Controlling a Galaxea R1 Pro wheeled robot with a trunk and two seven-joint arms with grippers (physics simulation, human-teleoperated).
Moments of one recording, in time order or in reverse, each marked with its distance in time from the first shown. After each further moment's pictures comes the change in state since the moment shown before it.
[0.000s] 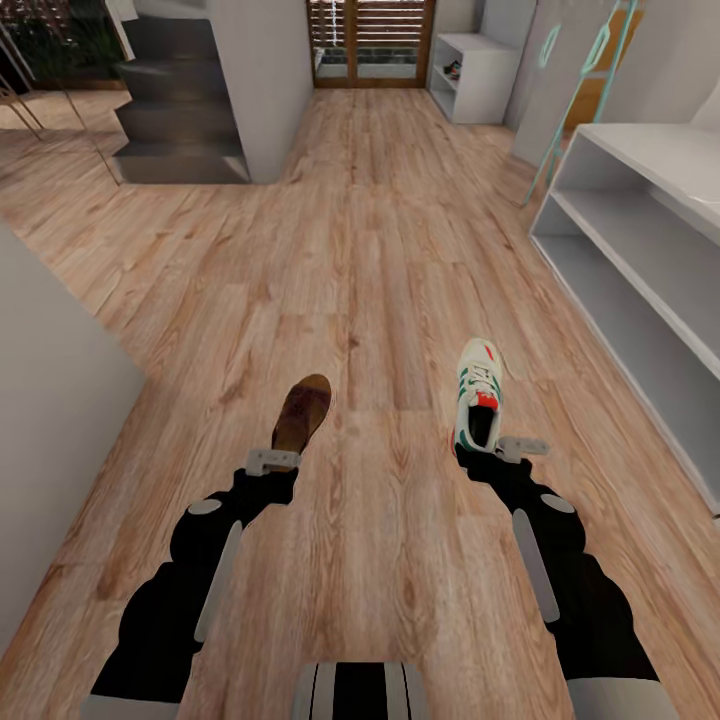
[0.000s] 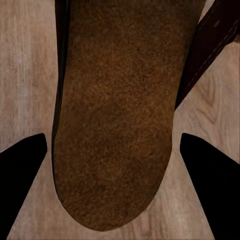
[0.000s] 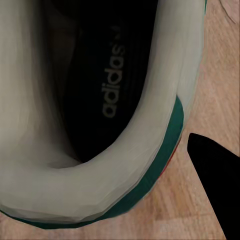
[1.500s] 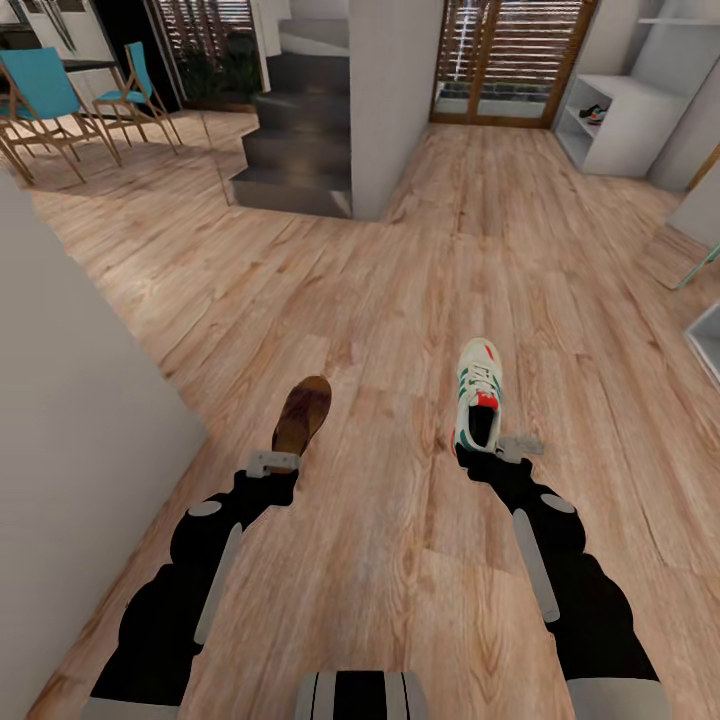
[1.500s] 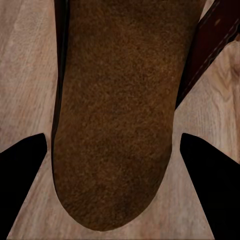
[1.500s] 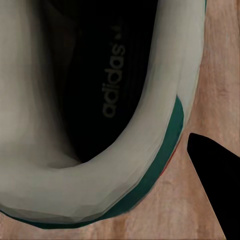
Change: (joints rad) left arm 0.006 0.000 -0.001 0.000 0.001 -0.001 0.000; right arm 0.000 0.000 0.000 -0.001 0.001 0.000 -0.001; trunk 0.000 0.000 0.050
